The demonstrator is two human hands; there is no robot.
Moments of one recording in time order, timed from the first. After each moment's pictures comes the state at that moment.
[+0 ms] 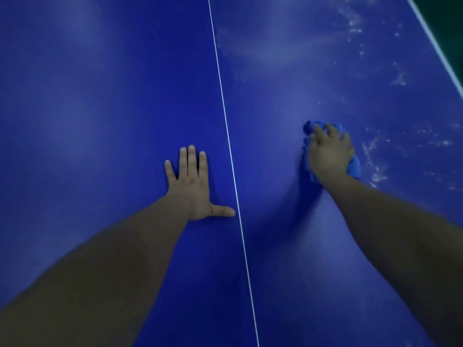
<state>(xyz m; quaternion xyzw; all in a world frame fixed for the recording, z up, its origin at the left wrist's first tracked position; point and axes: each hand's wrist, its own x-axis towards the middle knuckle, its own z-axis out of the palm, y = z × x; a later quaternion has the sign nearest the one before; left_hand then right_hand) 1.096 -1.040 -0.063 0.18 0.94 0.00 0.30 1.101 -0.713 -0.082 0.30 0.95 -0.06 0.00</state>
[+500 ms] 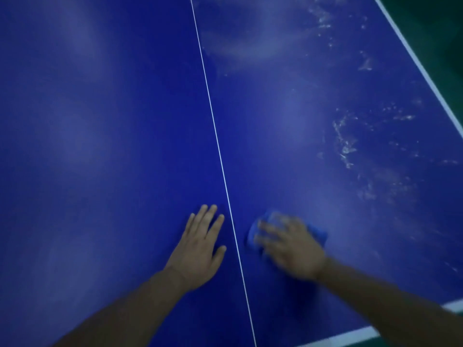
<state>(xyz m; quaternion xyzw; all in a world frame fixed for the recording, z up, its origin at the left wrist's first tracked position) 1.294 -1.078 -0.076 0.33 0.92 0.14 0.15 1.364 -0.788 -0.089 -0.25 0.97 -0.07 0.03</state>
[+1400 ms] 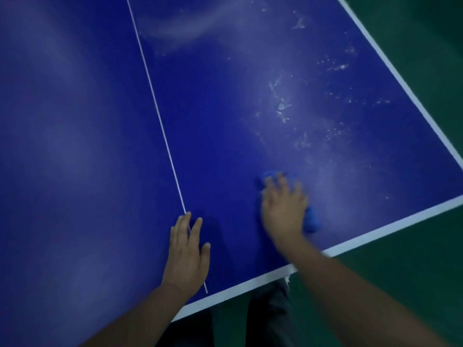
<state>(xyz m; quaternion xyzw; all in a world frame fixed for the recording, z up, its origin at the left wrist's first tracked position) 1.439 -1.015 -0.073 0.20 0.94 0.21 0.17 1.447 -0.756 -0.074 0.30 0.95 -0.10 -0.01</state>
